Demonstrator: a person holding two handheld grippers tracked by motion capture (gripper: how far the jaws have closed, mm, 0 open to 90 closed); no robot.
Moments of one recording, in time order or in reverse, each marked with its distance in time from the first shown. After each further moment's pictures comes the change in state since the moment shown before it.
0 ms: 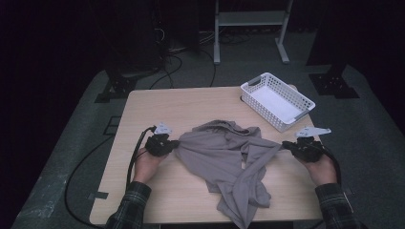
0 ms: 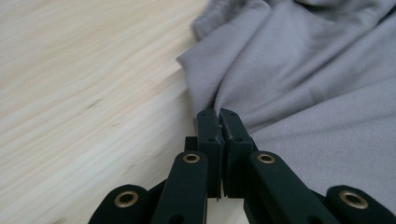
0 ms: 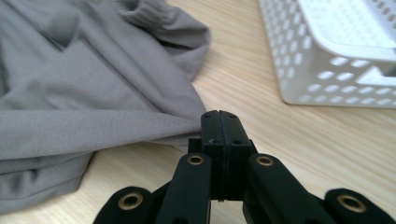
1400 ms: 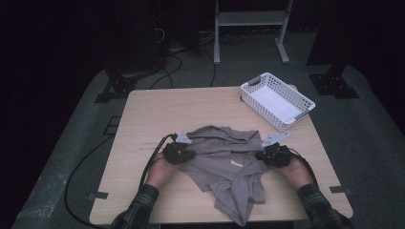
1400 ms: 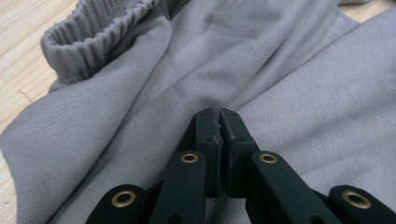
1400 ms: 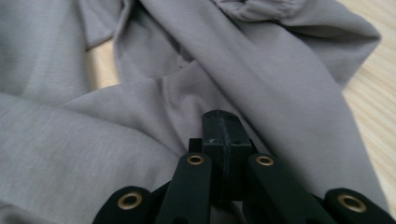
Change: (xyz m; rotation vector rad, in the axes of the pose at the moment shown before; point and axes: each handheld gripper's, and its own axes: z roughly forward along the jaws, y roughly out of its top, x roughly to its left) left arm -0.058 0.007 0.036 0.131 -0.137 0.143; right arm 0.065 0.013 0.058 0.150 0.197 -0.195
